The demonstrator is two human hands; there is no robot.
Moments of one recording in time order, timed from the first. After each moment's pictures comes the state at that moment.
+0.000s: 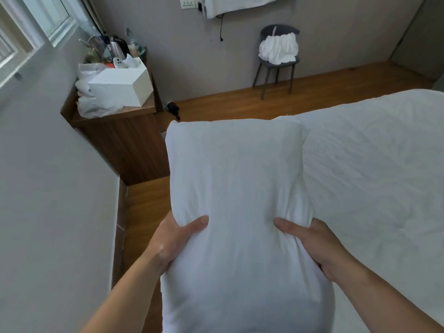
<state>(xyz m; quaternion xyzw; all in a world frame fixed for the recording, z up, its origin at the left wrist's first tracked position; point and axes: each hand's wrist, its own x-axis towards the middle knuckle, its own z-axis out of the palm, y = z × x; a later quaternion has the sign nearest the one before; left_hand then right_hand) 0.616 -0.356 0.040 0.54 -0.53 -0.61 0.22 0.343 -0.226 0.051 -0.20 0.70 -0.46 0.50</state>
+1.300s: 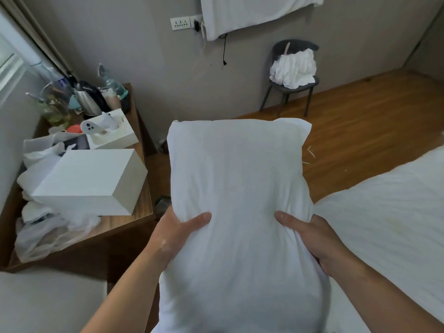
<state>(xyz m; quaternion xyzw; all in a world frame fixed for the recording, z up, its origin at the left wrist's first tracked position) 0.492 -1.093 0.049 0.54 -0.55 -0.61 0.19 0.236 -0.937 0.046 -0.15 0.70 -0.52 0.47</state>
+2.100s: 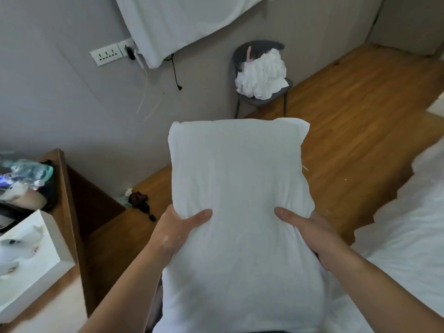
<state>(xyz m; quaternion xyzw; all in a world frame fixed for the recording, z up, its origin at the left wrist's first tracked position) 0.186 -1.477 0.067 0.49 -0.62 -0.60 0.09 -0.019 -1.276 0.028 -0.05 0.68 -0.60 0.41</state>
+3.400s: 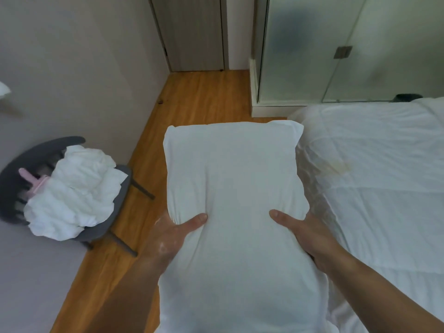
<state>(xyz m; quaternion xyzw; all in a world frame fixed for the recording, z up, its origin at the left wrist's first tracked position) -0.659 -1.613 0.036 0.20 -0.76 -0.60 -0.12 -0.644 -1.321 0.023 0.21 0.70 -0.67 0.14</state>
